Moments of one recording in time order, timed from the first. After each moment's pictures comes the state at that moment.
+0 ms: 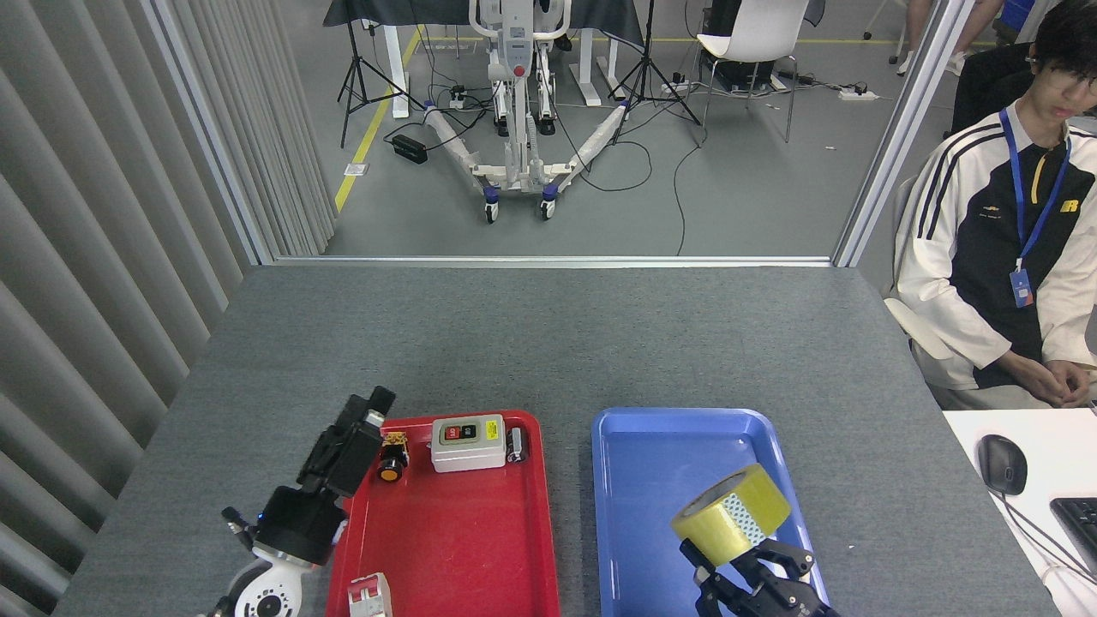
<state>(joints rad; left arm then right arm) -0.13 0.14 -0.04 -1.45 -0.56 -0.48 0.04 0.16 -0.29 0.13 -1.64 1.36 -0.58 -0.26</state>
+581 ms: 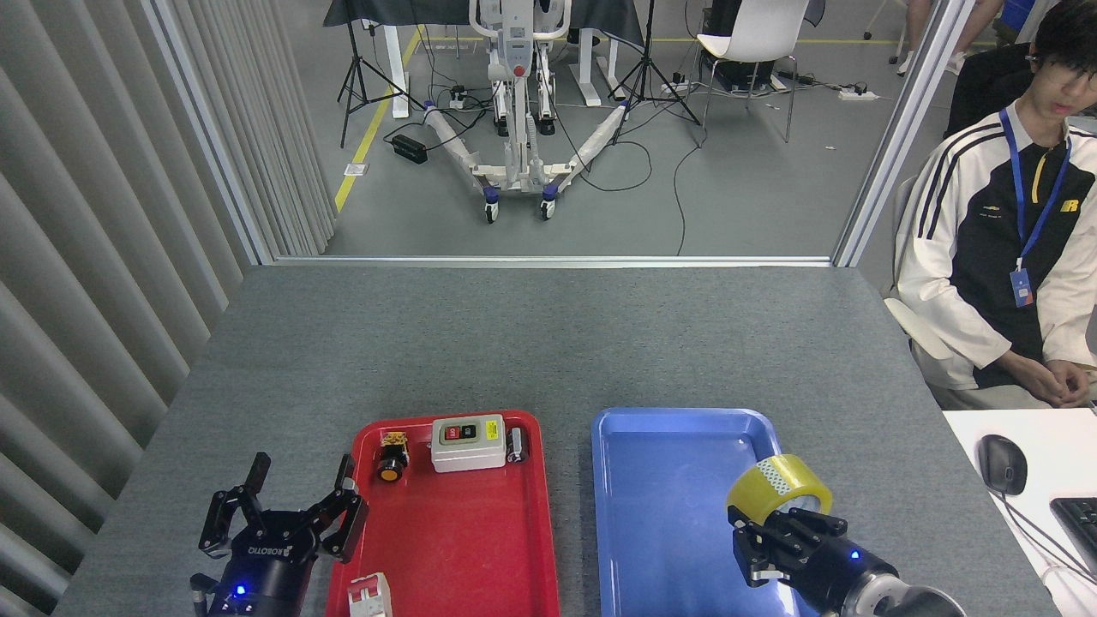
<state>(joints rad) 0.08 0.13 -0.01 -1.65 -1.35 -0.03 0.17 0.00 -0.33 0.12 -1.64 1.03 -0.26 0.58</state>
